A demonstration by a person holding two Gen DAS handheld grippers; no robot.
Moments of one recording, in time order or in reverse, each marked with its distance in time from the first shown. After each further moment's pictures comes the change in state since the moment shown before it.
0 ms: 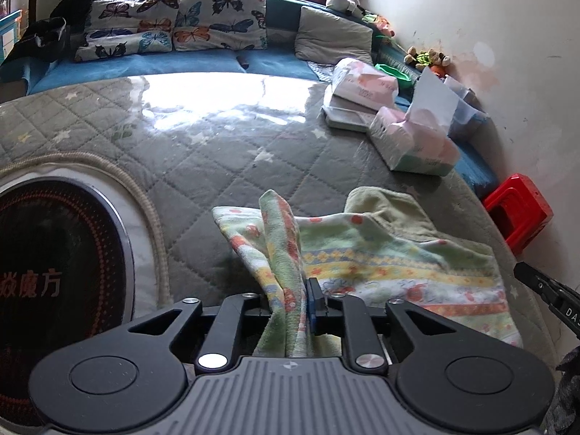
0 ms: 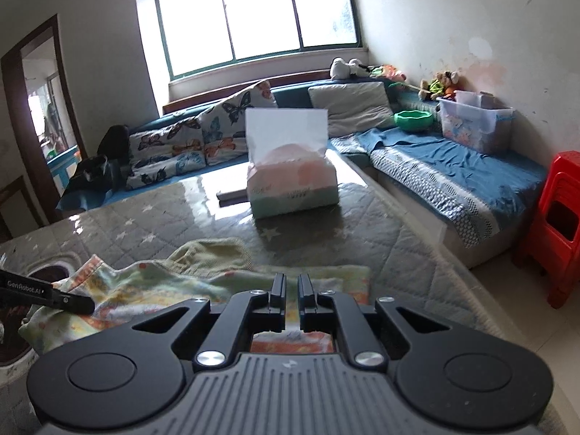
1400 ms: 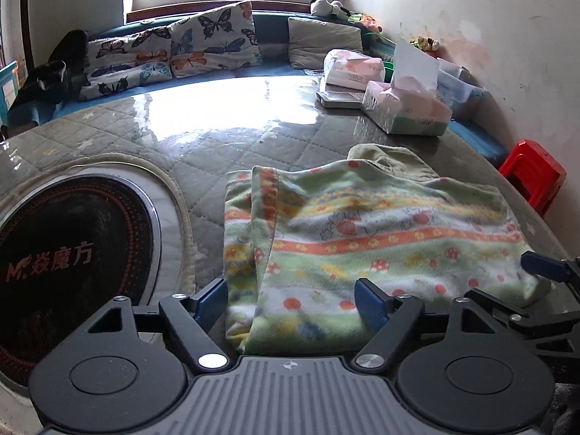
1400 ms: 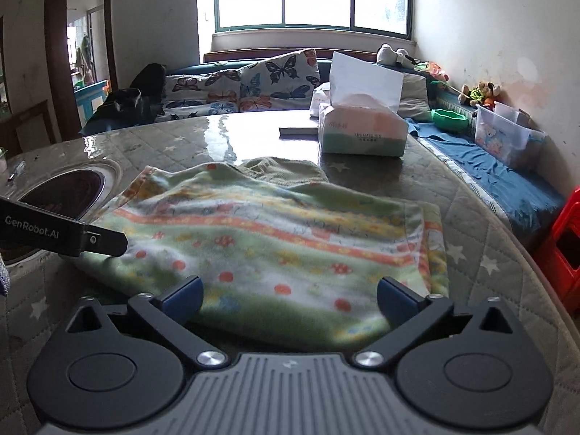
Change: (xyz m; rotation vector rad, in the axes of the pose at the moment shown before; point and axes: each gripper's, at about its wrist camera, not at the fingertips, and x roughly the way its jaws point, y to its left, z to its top) left arm -0.023 -0.009 -0.057 0.152 -0.065 0.080; right arm -0.009 0.064 -0.061 -0.204 0.095 0.018
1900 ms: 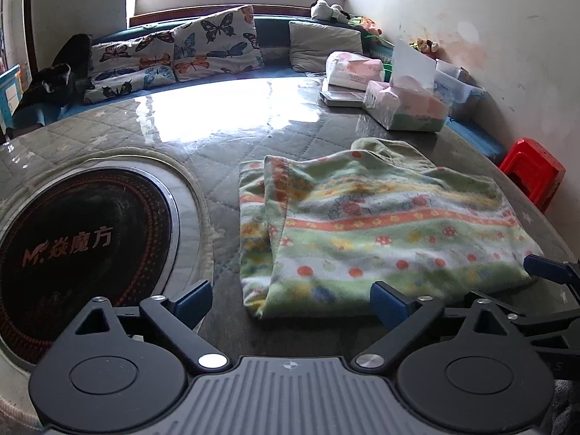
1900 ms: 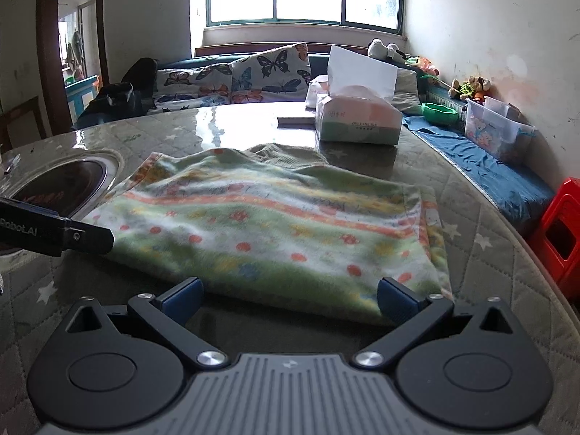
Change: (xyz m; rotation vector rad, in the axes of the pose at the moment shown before) left arm -0.020 0.005 -0.018 0.013 -0.016 0.009; right arm -0.014 0.017 -0.013 0.003 0.017 -0.042
